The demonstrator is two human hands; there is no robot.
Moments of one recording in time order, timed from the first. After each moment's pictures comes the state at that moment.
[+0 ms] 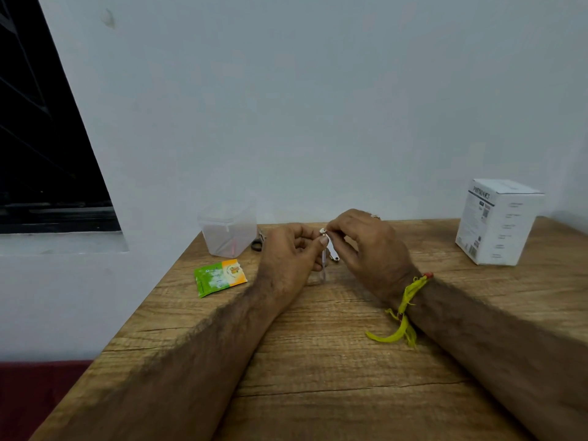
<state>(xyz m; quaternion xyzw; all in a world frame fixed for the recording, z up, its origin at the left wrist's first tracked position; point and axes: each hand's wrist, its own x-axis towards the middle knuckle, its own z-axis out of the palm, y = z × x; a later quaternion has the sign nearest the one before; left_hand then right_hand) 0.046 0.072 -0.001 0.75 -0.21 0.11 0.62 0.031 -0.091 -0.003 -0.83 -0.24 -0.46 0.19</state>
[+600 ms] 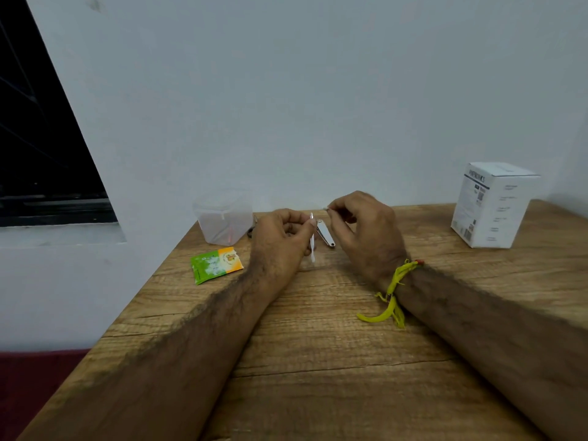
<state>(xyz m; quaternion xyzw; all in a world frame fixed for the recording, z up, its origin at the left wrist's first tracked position) 0.047 0.071 -0.001 0.75 -0.15 0.15 0.63 0.031 -0.085 -0.007 -0.82 -0.16 -0.48 0.28</state>
